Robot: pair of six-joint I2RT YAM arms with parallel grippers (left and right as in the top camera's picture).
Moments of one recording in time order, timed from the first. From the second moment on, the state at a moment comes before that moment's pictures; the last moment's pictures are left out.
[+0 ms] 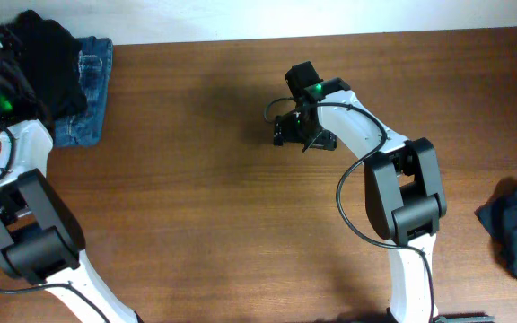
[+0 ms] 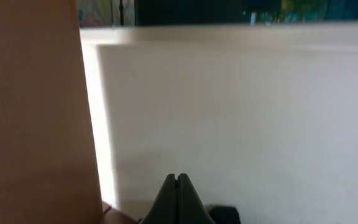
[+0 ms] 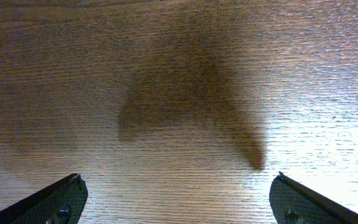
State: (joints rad) left arm 0.39 2.15 1.62 0.66 -0.15 0.00; right arm 0.33 2.25 1.76 -0.92 -0.06 0.44
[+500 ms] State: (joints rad) left arm 0.50 2.35 1.76 0.33 -0.19 0.00; right arm 0.33 2.25 1.76 -0.91 -0.06 0.44
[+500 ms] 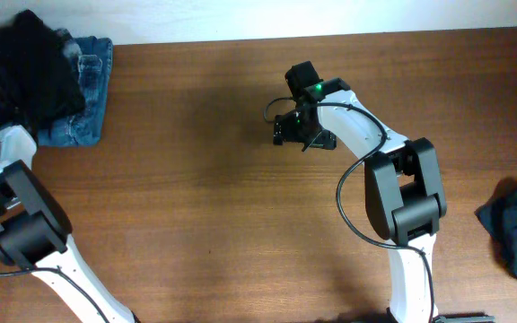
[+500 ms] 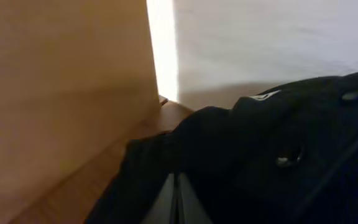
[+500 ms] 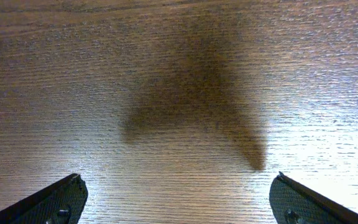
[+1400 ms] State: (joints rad) left arm 0.38 2.24 1.76 0.42 -0.18 0.01; right arm 0.33 2.25 1.75 -0.91 -0.06 0.44
